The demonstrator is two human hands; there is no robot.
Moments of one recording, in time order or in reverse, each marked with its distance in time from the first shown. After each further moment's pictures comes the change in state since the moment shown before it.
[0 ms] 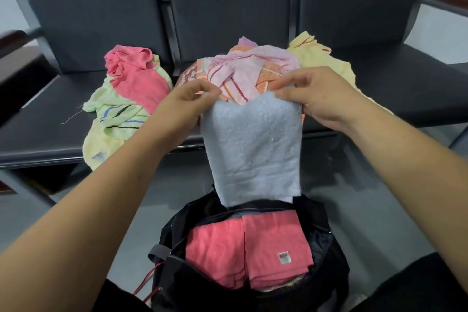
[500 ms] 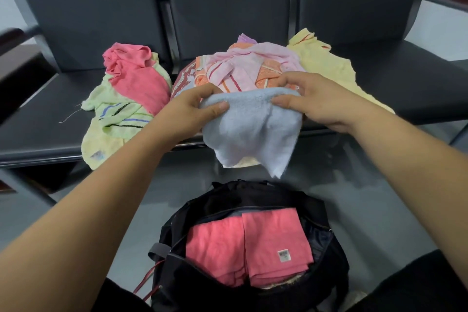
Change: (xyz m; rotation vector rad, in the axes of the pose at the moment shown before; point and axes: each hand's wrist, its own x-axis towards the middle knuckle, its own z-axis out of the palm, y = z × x) left_hand -0.002 -0.001 0.004 0.308 -0.045 0.148; right_hand -0.007 0.004 -0.003 -0.319 -0.114 -0.083
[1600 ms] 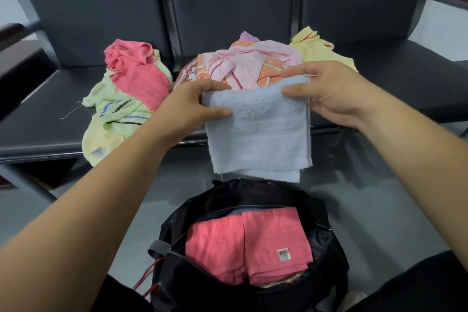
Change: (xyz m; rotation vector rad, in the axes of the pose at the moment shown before) left_hand 0.005 0.000 0.000 -0.098 0.036 -0.114; right_hand 0.003 -0.002 -0.008 0.571 0.092 0.165
